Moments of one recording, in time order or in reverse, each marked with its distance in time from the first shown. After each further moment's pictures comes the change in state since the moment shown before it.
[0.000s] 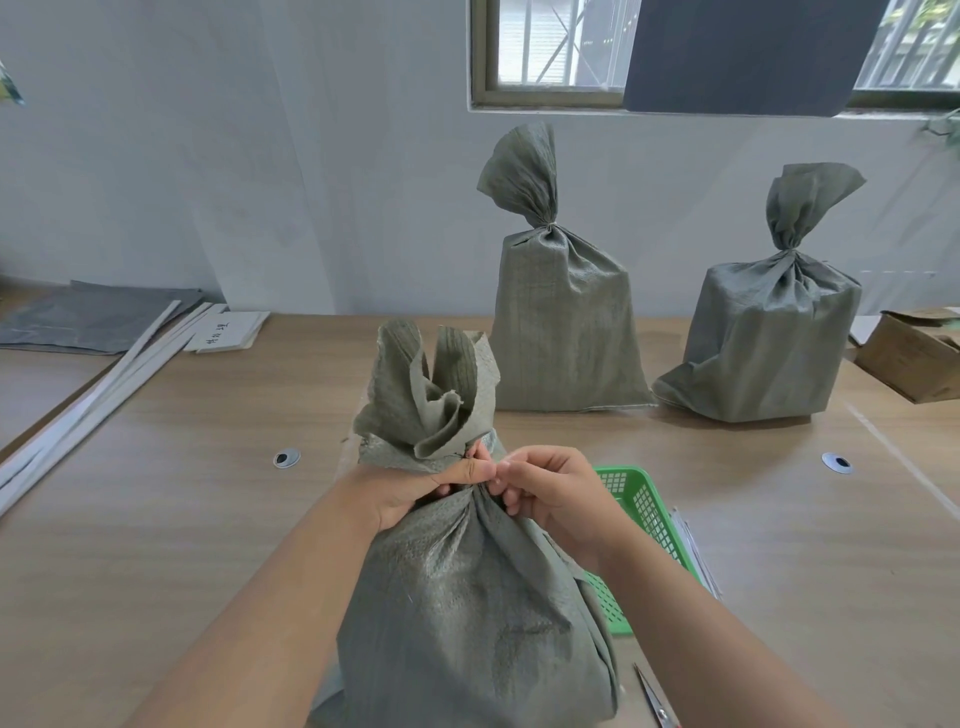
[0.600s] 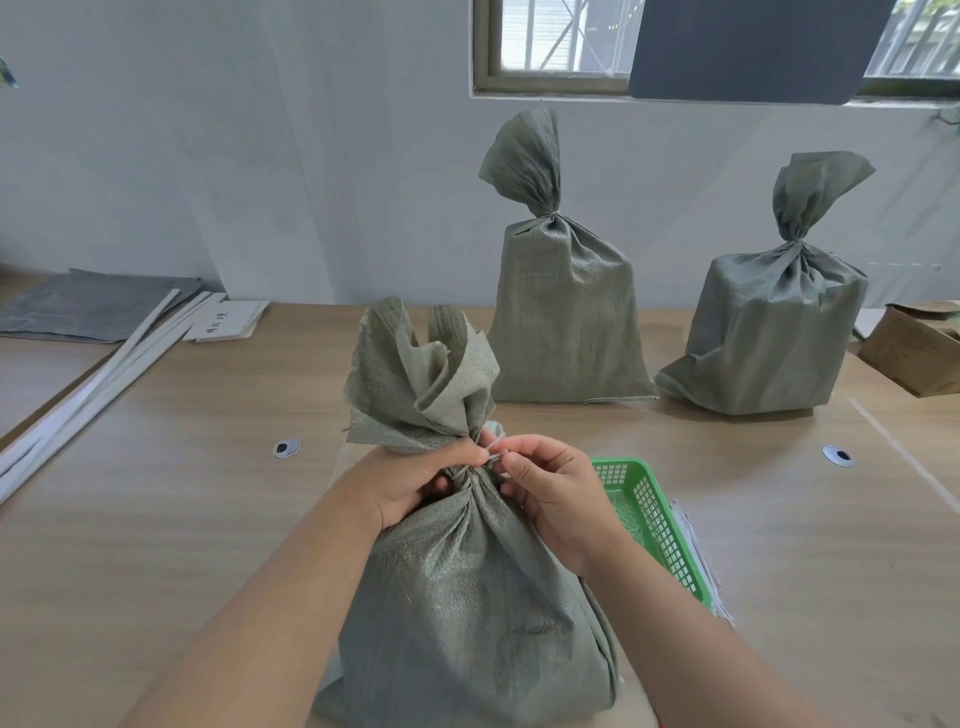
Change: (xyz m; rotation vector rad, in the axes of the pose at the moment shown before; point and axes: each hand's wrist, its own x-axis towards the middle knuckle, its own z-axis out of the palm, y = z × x) left_hand 0.003 -0.011 0.003 -0.229 0.140 -0.102; right_hand 0.004 0.020 0.006 0.239 0.086 -0.080
